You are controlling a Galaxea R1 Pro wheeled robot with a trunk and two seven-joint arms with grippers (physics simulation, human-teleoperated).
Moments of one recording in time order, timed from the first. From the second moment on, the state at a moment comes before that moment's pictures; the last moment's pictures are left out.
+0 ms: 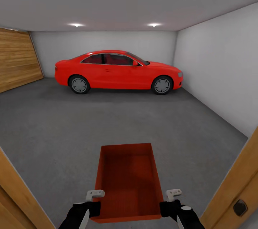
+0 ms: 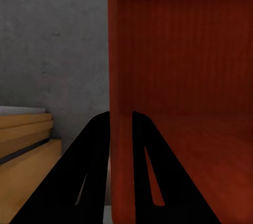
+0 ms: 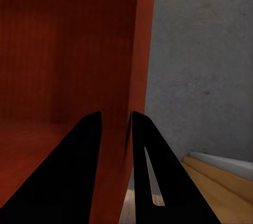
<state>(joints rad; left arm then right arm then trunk) -0.27 -0.11 0.01 -0.87 0.01 0.56 0.08 -0.26 0.03 0.02 -0.84 0.08 0.39 0.14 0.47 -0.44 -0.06</state>
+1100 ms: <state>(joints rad) -0.27 -0.11 0.01 -0.87 0.01 0.56 0.08 -0.26 0.03 0.02 -0.84 0.08 0.39 0.14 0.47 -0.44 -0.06</state>
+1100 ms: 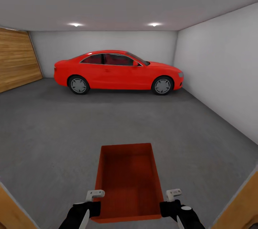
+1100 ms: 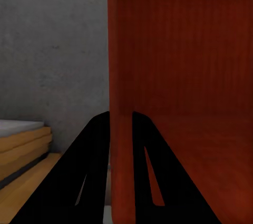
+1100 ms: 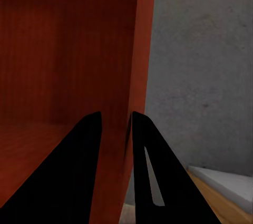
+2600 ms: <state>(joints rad) -0.27 -0.11 0.01 -0.87 0.01 0.56 0.08 -0.26 0.03 0.02 -0.84 0.08 0.39 0.15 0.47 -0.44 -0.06</state>
